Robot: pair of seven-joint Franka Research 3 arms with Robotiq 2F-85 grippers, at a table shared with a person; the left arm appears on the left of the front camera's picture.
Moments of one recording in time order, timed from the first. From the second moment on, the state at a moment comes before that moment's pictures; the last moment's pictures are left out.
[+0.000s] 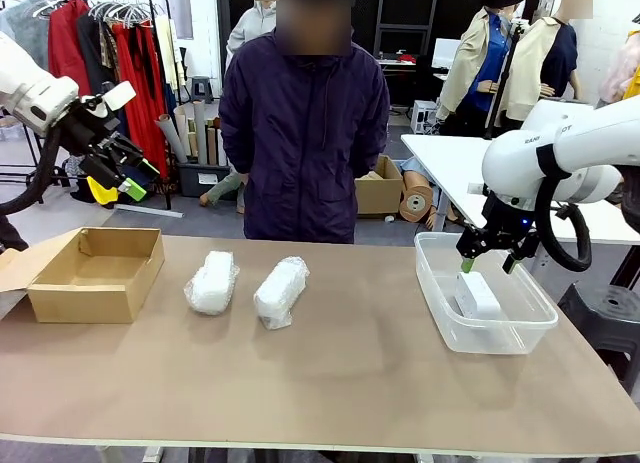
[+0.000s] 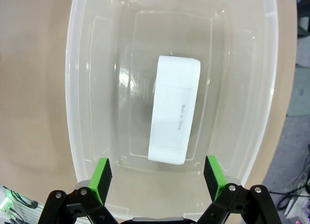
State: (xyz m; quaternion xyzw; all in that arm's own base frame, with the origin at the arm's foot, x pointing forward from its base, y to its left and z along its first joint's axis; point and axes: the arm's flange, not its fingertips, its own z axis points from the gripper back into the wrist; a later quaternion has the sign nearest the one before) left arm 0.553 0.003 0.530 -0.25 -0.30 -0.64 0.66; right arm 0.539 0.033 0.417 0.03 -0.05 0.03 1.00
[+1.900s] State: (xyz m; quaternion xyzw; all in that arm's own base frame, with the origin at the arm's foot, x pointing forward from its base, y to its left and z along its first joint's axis) left arm 0.553 0.003 0.531 -0.25 -0.30 -0.64 0.66; right arm 0.544 0.004 0.566 0.30 -0.29 0.60 0.68
